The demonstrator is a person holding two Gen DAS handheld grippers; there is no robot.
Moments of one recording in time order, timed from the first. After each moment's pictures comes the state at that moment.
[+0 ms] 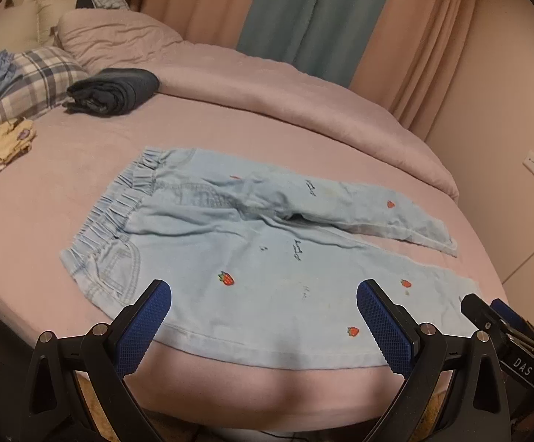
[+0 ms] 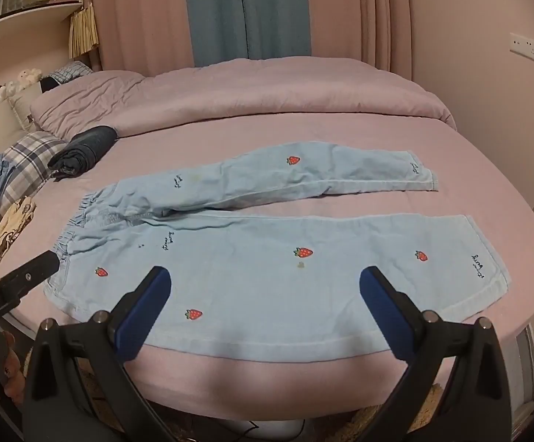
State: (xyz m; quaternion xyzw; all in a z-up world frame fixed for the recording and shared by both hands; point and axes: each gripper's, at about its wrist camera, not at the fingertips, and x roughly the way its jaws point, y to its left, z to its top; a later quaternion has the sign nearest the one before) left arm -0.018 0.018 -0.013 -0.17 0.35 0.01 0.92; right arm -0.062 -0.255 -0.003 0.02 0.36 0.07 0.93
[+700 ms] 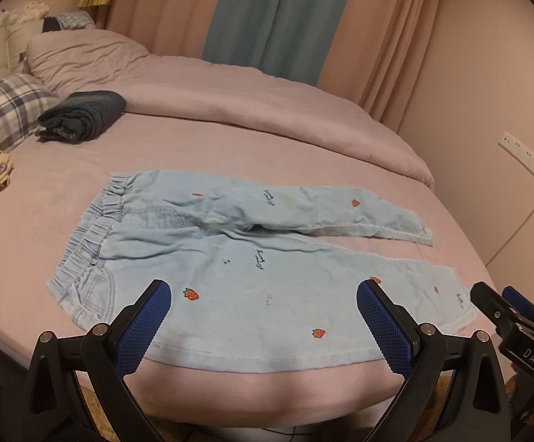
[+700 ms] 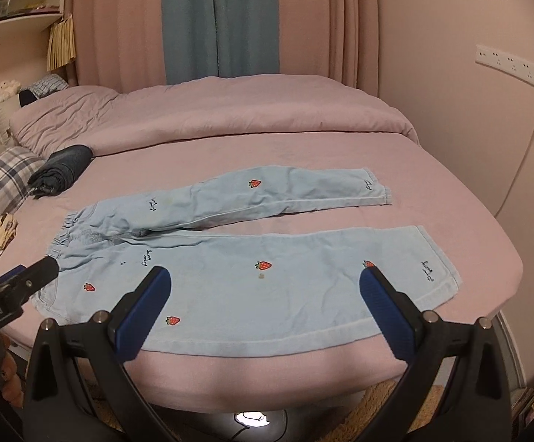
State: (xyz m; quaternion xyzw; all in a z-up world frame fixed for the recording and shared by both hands) left arm -0.017 -0.005 0.016 -0.13 0.34 -0.04 0.93; right arm -0.087 -0.272 0.037 0.02 0.34 0.00 0.94
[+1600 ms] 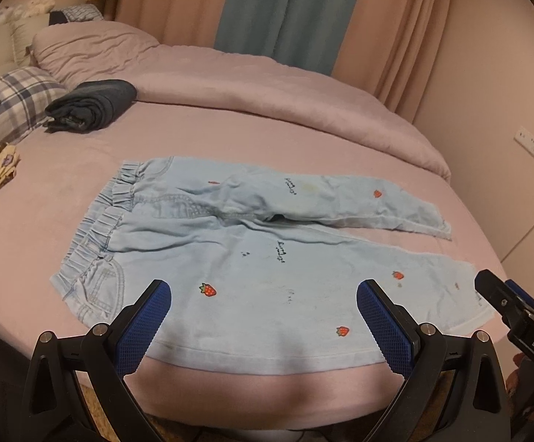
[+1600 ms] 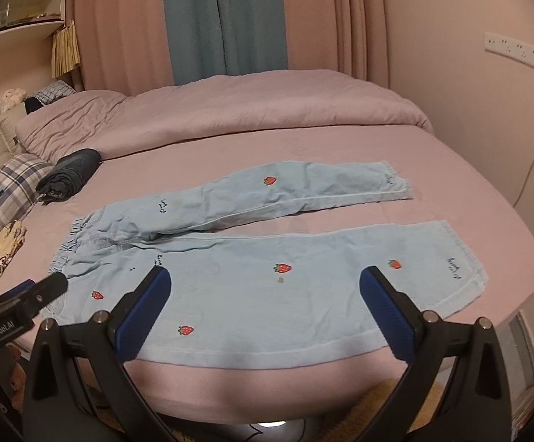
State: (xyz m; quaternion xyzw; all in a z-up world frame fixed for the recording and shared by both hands) left arm -0.002 0.002 0.000 -0.13 0.36 -0.01 0.92; right arm -0.065 -0.263 0.013 0.05 0.35 0.04 0.94
